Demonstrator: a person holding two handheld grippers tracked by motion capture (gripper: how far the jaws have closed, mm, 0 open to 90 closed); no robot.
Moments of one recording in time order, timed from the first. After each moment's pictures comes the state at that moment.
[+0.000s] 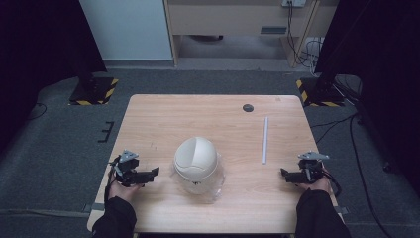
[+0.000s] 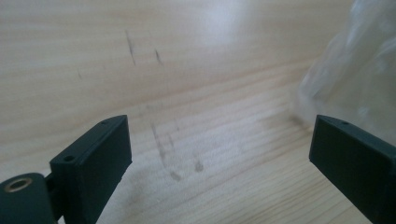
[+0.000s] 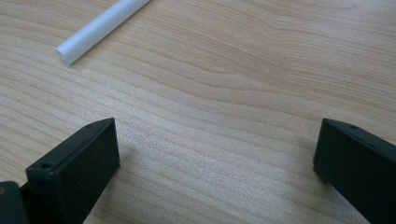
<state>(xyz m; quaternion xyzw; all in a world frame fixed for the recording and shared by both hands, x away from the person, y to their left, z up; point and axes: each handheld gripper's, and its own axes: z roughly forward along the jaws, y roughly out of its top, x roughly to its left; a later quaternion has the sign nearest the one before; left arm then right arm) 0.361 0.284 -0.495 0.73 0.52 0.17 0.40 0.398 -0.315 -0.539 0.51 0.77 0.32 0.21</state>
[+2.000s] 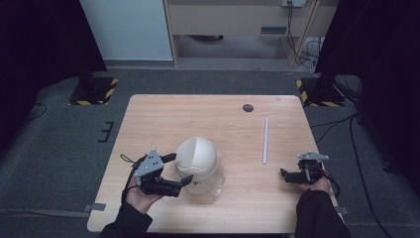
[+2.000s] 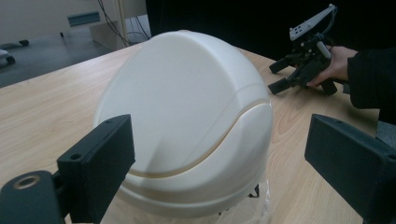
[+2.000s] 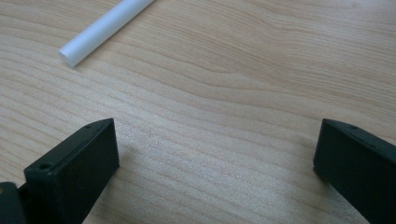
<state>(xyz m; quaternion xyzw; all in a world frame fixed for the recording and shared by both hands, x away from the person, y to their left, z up) 0.314 0.181 -0.413 0.78 0.29 0.16 0.53 0.397 -0.313 -0.539 0.51 0.77 0.32 0.21</state>
